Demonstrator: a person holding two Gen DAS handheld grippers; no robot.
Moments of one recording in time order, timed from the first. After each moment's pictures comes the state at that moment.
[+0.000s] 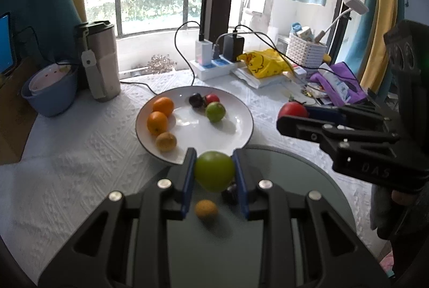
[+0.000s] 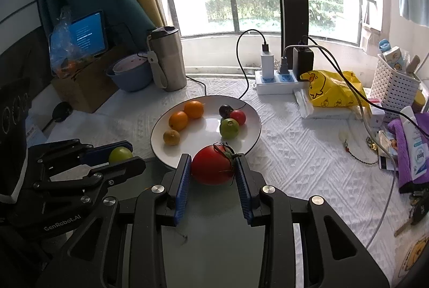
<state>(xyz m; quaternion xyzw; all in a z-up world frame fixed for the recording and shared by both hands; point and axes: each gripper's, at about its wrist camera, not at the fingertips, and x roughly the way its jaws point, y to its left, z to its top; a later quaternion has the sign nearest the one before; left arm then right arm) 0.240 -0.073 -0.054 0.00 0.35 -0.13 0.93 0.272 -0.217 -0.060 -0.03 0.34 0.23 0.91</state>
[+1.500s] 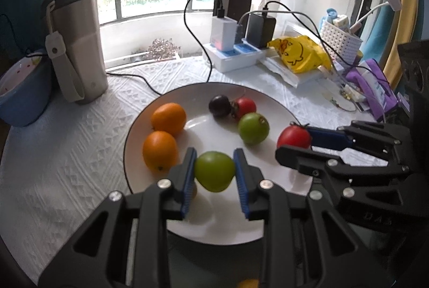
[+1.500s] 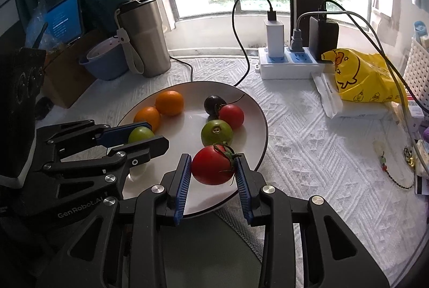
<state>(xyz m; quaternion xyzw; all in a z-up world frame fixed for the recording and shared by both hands) 0.342 -0.068 -0.099 0.00 0.39 -0.12 0.91 0.352 -0.197 -0.109 -0.03 0.39 0.24 0.89</state>
